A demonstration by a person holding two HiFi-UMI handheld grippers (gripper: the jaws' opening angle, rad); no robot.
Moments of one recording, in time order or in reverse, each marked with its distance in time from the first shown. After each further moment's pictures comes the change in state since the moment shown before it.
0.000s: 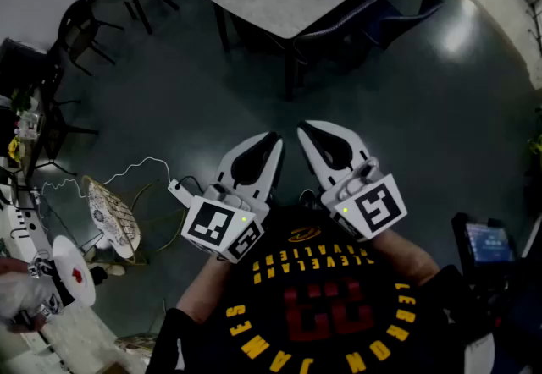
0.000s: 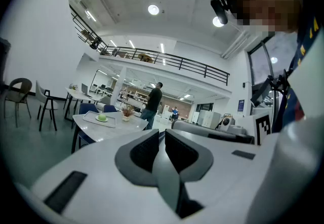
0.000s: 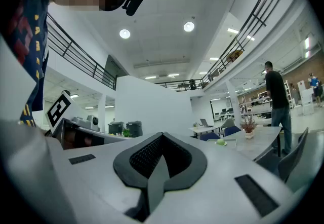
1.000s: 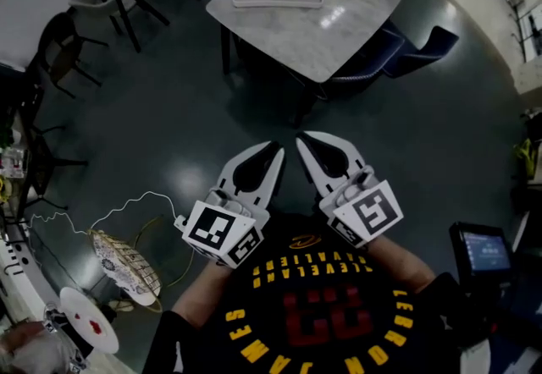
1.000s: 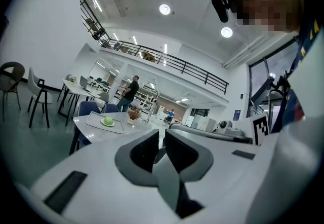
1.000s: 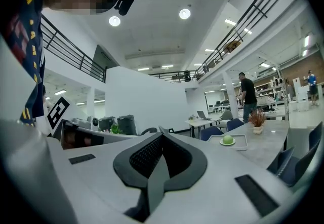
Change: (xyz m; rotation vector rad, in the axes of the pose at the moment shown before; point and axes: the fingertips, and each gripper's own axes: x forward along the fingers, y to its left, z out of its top) left arm 0.045 0.231 0.082 -0.095 0.001 -0.105; right arm 0.248 -0.028 -0.011 0.014 0.079 -0.079
